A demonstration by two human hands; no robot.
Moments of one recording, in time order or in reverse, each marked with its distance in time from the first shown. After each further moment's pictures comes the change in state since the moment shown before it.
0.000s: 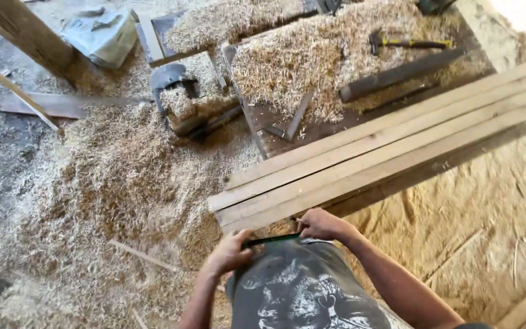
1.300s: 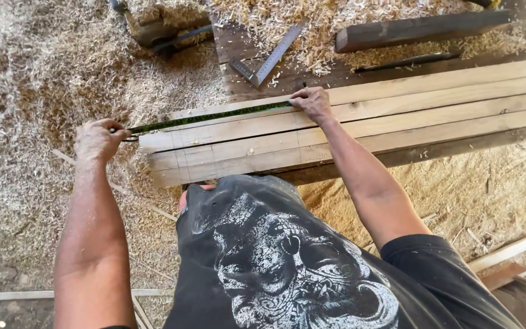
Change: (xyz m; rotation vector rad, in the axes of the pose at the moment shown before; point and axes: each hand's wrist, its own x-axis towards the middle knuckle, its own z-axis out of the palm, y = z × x) left_hand 0.080 -0.086 -0.112 0.294 0.601 -0.652; right_hand 0.132 0.170 -0.186 0.101 0.520 0.028
